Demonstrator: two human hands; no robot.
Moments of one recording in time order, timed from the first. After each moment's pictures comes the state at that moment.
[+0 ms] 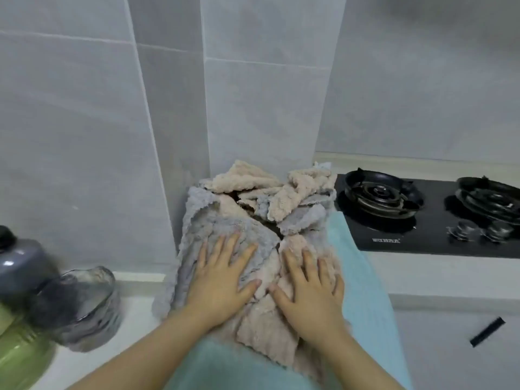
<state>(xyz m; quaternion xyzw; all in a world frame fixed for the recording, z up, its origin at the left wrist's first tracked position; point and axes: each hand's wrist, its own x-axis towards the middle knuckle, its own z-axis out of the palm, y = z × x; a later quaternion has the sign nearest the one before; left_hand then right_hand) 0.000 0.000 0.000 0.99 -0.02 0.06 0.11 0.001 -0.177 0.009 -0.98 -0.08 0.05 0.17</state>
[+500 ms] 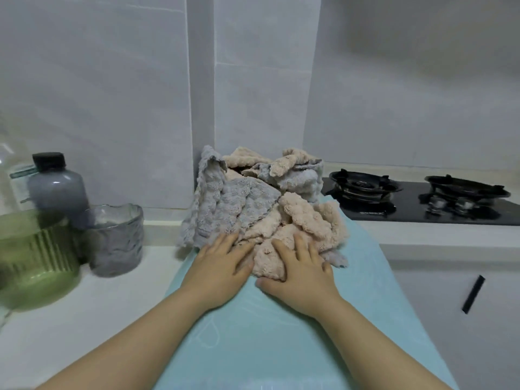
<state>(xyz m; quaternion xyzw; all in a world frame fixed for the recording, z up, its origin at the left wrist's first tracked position) -0.067 0.009 -0.062 0.99 -0.08 0.11 0.10 -0.070 -0.166 -0.047 -0.97 -0.13 -0.01 0.18</state>
